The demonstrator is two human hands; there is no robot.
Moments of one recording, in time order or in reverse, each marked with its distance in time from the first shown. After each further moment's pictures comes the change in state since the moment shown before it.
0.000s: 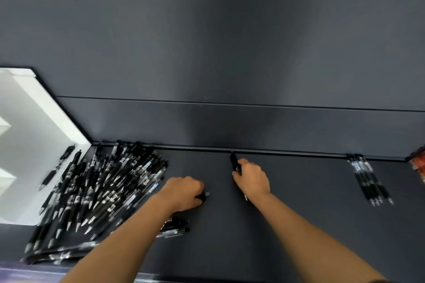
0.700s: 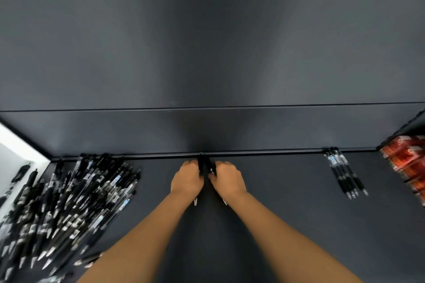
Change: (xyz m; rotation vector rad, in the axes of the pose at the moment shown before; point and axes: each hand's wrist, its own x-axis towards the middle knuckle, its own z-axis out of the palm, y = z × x) left_hand 0.073 0.053 -0.011 -0.575 0.308 -0.285; right_hand 0.015 -0.003 -0.002 0.025 -0.056 -0.045
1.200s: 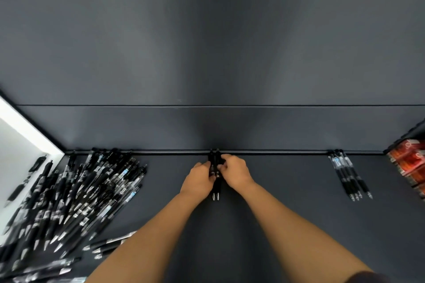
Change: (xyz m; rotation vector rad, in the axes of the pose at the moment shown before) left_hand -0.014 0.010 0.009 -0.108 -0.046 0.090; right_hand 0.009 0.012 -0.013 0.213 -0.037 0.017
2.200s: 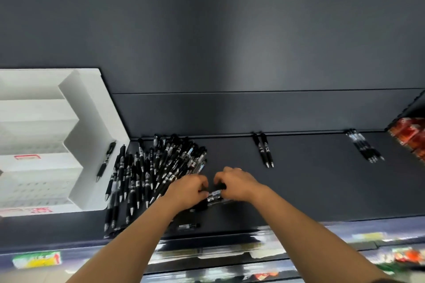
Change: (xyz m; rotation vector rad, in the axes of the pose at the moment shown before) left_hand -0.128 -0.161 -0.119 0.376 -0.234 0.240; right_hand -0.115 -0.131 0.105 -0.543 -0.301 -0.181
